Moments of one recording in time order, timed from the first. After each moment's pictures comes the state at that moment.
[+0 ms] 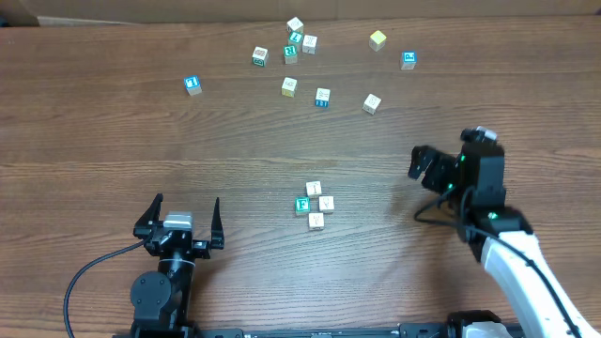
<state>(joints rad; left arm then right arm) -0.06 0.02 0.01 -0.08 -0.02 0.08 0.05 1.19 0.58 -0.15 0.01 0.44</state>
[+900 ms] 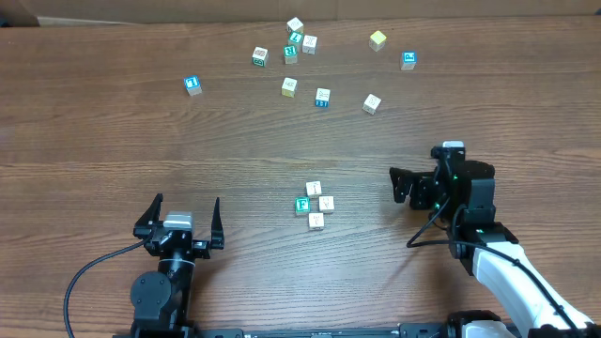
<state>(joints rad) -0.06 0.02 0.01 -0.08 -0.02 0.08 0.05 1.24 0.41 0.12 -0.21 0.13</state>
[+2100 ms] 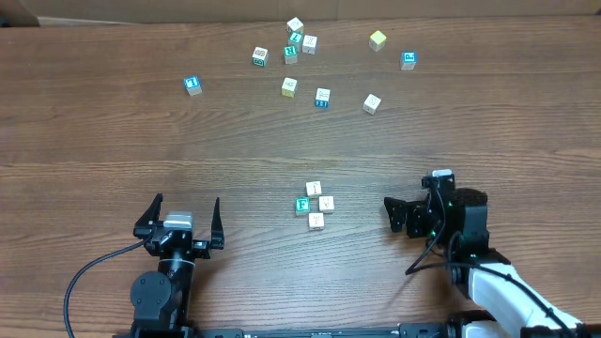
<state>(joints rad) -0.06 0.02 0.01 -0.08 -0.02 0.09 0.05 1.21 0.20 0.26 -0.25 0.07</state>
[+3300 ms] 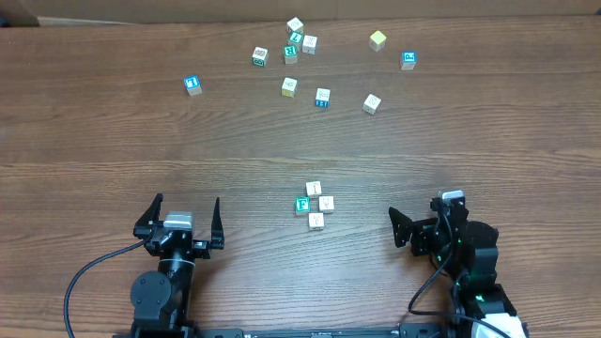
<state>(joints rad) -0.06 0.02 0.01 -0.08 -0.02 0.09 0.05 0.78 0.02 0.21 -0.24 0.07</state>
